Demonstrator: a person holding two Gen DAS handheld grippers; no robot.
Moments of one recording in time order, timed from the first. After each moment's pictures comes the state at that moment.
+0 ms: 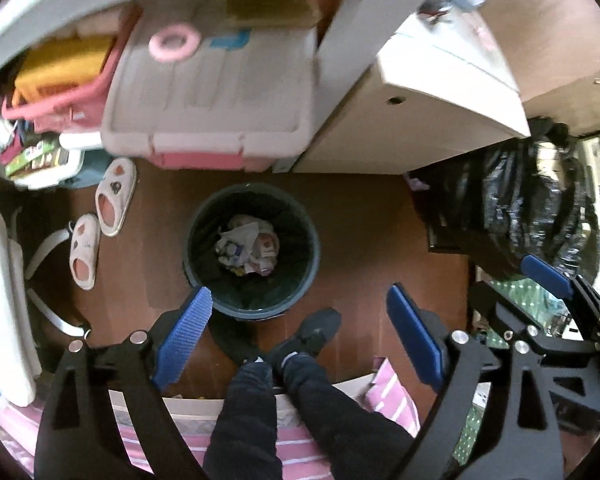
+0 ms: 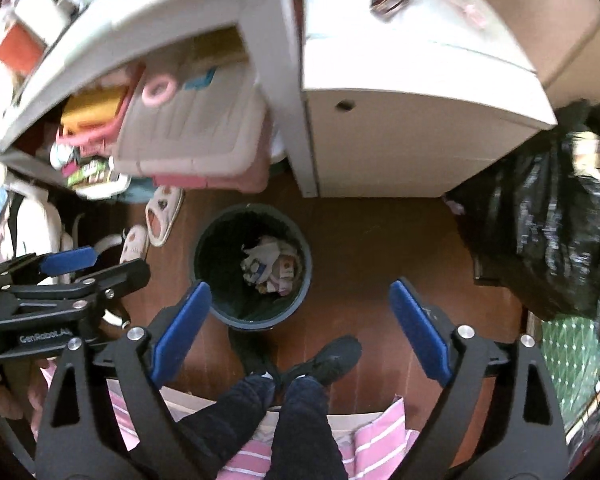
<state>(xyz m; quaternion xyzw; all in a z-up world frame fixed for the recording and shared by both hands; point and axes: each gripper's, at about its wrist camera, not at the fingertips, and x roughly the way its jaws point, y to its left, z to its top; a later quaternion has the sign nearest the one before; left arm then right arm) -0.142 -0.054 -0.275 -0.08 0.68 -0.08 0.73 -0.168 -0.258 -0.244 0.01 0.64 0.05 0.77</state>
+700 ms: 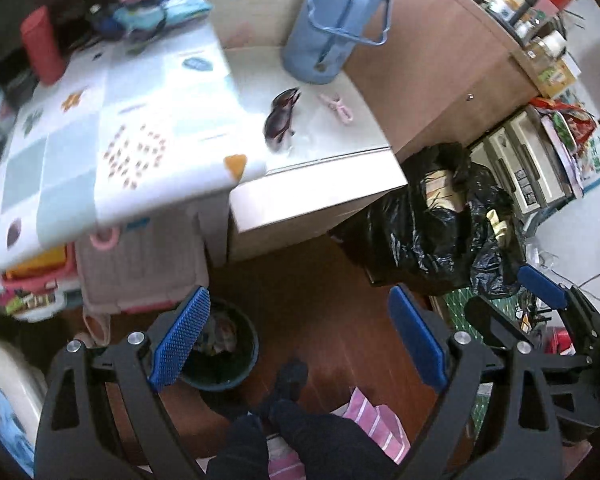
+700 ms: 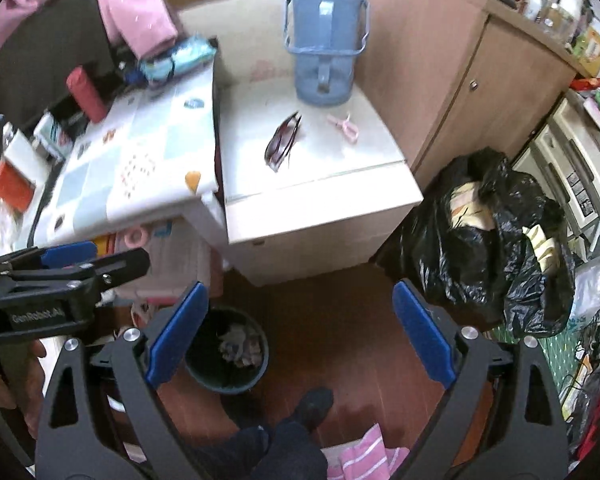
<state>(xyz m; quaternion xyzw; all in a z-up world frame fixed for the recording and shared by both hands) -0.070 -0.149 -0.086 -0.03 0.58 -0.22 0.78 -0.147 -0.336 -0.057 0.05 0.53 -0.07 0.85</state>
